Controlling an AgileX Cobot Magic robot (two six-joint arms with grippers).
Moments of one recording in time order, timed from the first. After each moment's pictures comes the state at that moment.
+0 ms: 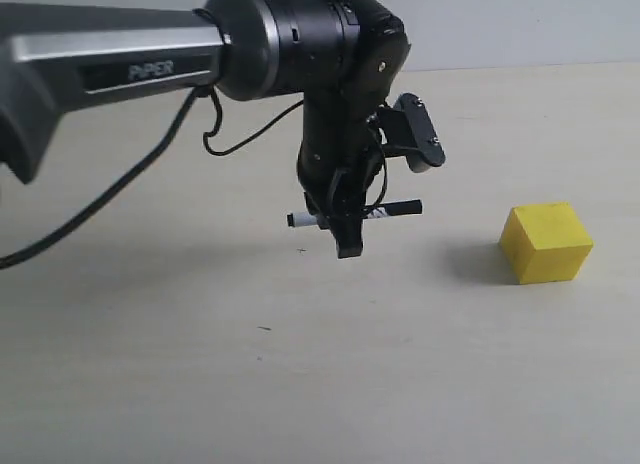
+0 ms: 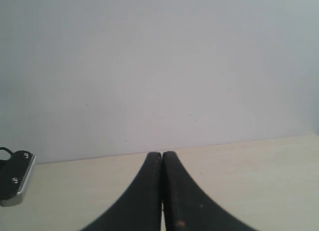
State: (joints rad) left arm -0.86 2.27 -1.89 0.19 1.16 0.52; right arm -0.11 0.01 0.00 0.18 0.02 -0.09
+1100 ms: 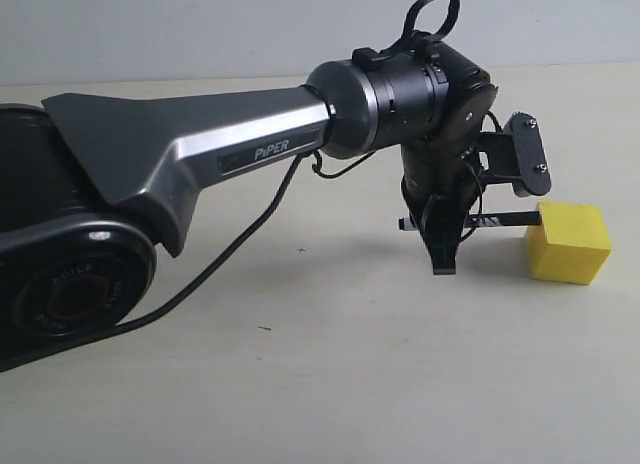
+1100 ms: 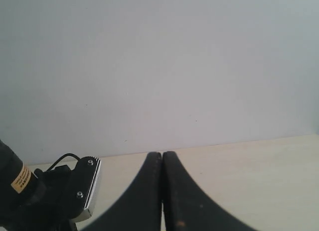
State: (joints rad) left arm -0.95 2.48 -2.17 0.10 0.97 0.68; right arm -0.11 0.01 0.00 0.18 0.02 -0.09
